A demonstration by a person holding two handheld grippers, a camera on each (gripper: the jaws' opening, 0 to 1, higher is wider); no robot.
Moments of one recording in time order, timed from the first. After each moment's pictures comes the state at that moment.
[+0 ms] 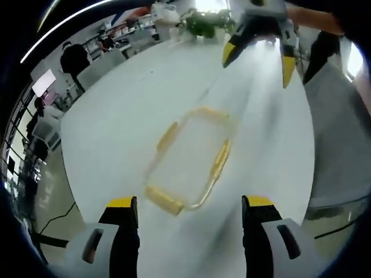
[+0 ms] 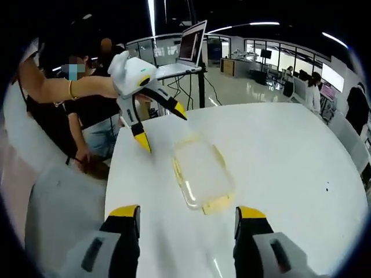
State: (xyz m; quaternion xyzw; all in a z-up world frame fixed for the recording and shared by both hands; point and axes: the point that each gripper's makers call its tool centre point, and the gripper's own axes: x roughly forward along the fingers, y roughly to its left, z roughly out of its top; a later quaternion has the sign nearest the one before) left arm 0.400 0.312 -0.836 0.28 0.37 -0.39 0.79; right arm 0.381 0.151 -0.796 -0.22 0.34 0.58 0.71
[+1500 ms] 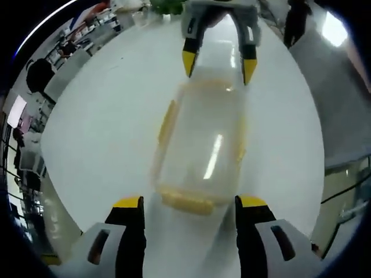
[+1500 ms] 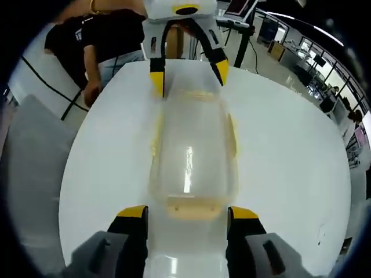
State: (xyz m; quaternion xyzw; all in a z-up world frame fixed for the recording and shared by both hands) left arm 0.436 0.323 -0.868 0.38 0.41 -0.46 0.69; right arm 0.428 0.163 -0.879 -0.43 0.37 0.61 0.56
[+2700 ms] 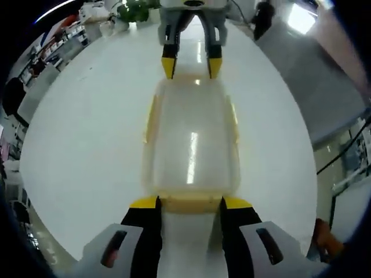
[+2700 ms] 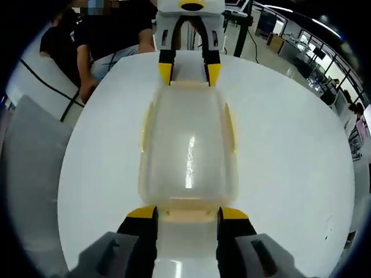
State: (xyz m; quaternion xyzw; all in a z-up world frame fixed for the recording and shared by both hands) left arm 0.428 0.320 -0.885 0.36 0.39 -0.57 0.62; right arm 0.426 0.159 -0.893 -0.42 0.39 0.60 0.56
